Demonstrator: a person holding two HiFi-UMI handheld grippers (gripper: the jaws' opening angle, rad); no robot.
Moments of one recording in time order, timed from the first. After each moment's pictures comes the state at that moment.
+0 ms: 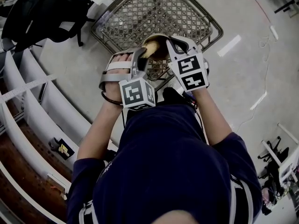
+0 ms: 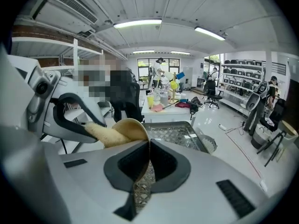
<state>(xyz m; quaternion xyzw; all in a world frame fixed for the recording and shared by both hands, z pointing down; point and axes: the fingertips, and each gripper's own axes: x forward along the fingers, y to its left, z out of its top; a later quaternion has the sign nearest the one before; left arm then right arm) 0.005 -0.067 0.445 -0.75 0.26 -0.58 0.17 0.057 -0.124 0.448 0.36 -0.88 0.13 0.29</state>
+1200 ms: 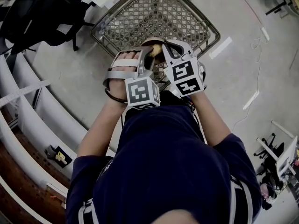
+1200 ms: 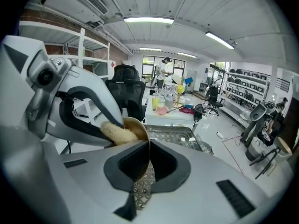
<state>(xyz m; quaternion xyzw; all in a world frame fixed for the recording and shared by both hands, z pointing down) -0.011 -0.079 0.427 -0.78 0.26 -0.54 0.20 0.007 -0.115 0.430 0.36 -0.87 0.08 0.33</state>
